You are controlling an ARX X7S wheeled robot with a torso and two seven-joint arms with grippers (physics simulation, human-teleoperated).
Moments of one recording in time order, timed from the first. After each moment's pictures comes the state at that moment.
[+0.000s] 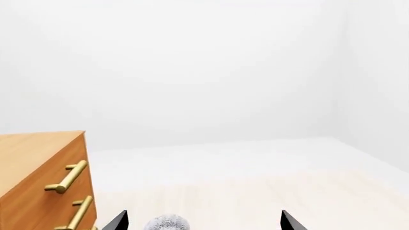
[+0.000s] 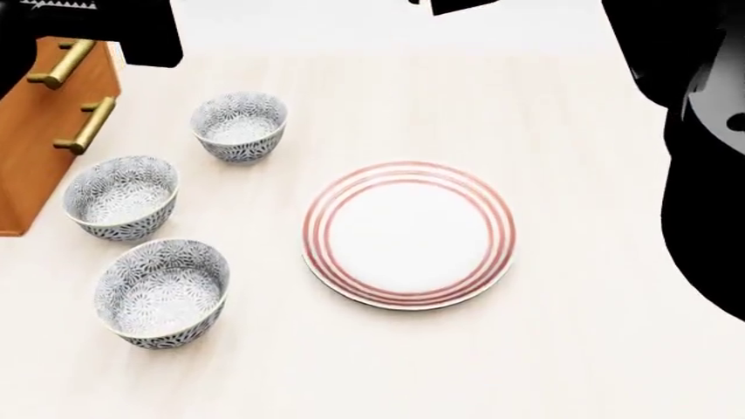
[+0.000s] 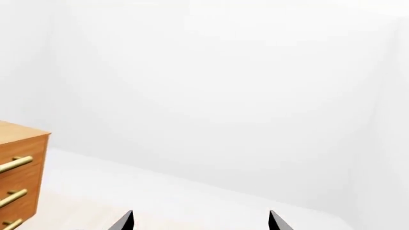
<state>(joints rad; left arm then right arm) -1.34 -0.15 -0.01 0.31 -1.07 -1.52 -0.79 1.60 0.50 -0.19 -0.31 1.53 1.46 1.00</state>
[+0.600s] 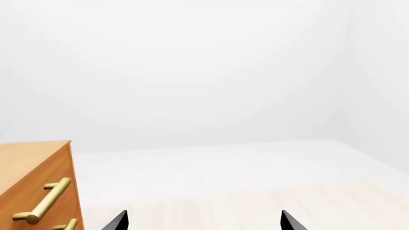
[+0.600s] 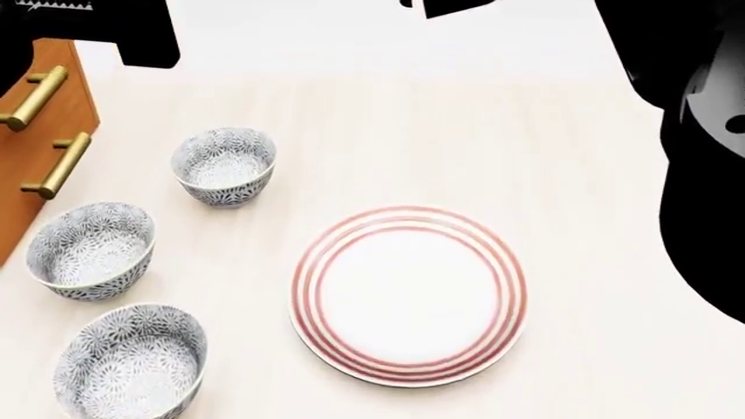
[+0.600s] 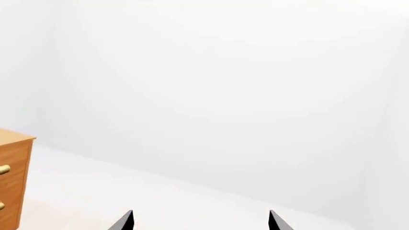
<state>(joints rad) -1.34 -0.18 0.02 0.29 -1.15 -1.48 -0.84 1.61 0.53 -0.24 -0.31 1.54 1.41 0.99</state>
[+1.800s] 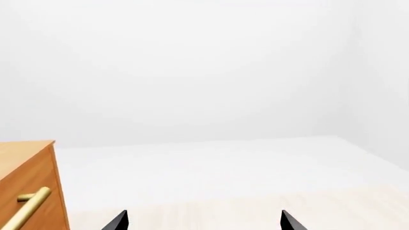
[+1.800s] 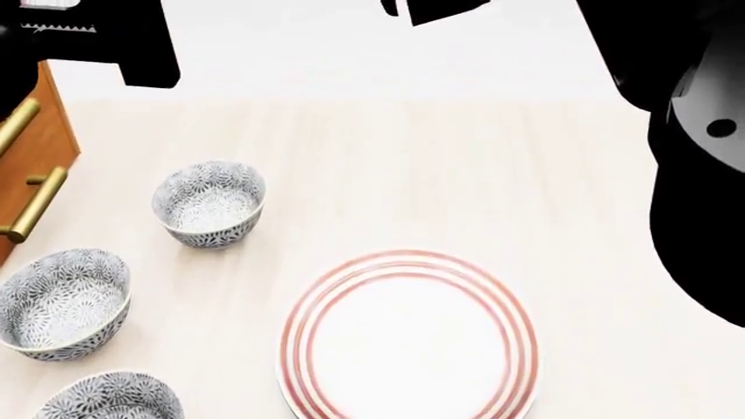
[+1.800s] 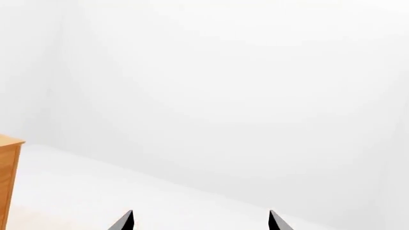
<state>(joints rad) -1.31 -0.24 0.08 0.27 -1.24 -1.40 -0.90 1.61 0.56 -0.30 -0.33 1.52 1.34 0.92</state>
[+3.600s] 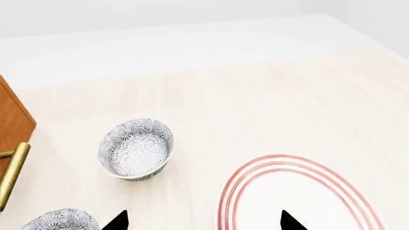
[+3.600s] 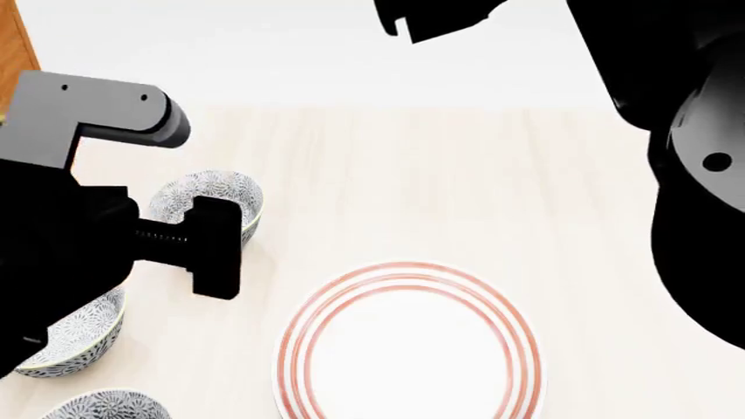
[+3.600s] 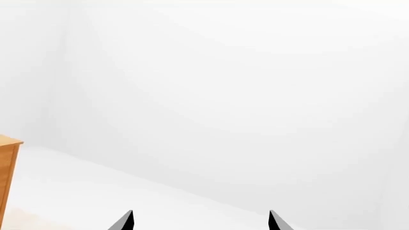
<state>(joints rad) -1.09 -0.28 0.18 0.11 -1.63 -1.44 -1.15 1.59 0.61 -0.35 -0.37 1.51 1.27 0.88</state>
